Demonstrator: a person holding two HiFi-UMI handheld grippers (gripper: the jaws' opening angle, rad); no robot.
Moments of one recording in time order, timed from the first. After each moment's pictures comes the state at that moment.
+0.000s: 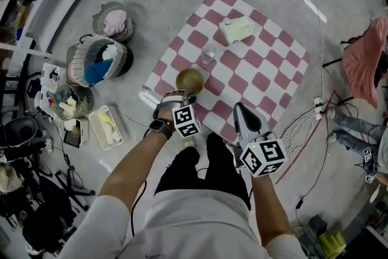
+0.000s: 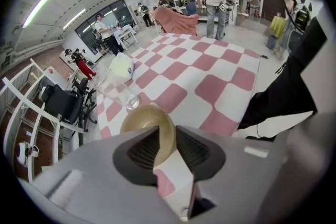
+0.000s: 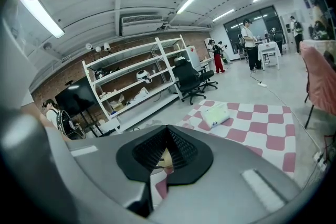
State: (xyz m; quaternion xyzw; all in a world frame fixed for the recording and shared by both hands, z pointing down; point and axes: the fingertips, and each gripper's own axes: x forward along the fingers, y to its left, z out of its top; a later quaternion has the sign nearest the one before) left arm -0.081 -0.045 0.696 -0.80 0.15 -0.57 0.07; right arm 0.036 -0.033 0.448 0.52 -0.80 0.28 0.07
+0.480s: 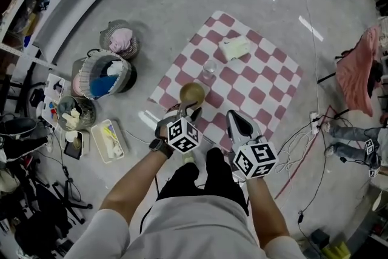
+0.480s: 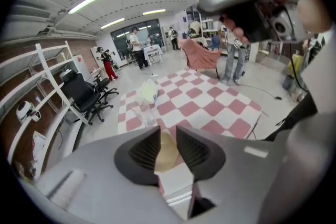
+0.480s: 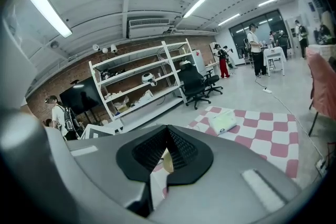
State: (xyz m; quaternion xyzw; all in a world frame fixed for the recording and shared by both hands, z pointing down) left arm -0.071 -0.045 0.576 -0.86 0.27 -0.43 -0.02; right arm 0.009 -0.026 0.422 0.51 -0.82 0.26 0.07
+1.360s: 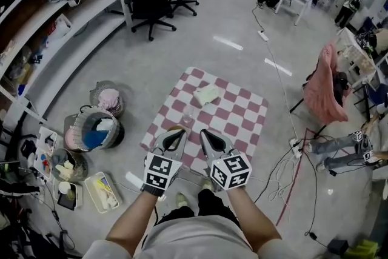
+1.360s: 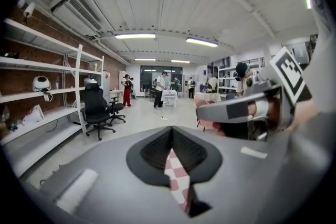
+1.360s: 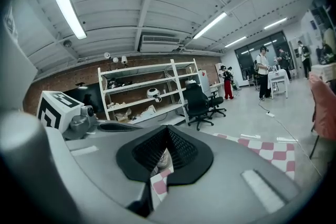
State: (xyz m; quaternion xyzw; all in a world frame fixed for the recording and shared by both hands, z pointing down) left arm -0.086 -0.030 0.336 -0.92 0.36 -0.15 -0.06; right arm -0.029 -0.016 0.307 0.53 -0.83 0.16 0.02
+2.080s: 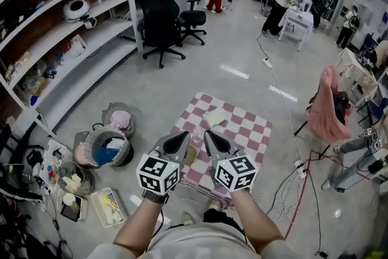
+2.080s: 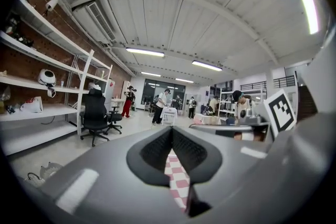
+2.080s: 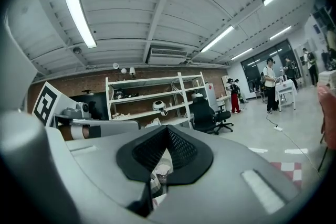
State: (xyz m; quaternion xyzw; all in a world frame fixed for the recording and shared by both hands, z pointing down) left arm -0.123 -0.023 0.218 -0.92 0.37 -0.03 -0.09; right arm -0.059 -0.018 0.212 0.51 -0.85 0.10 -0.03
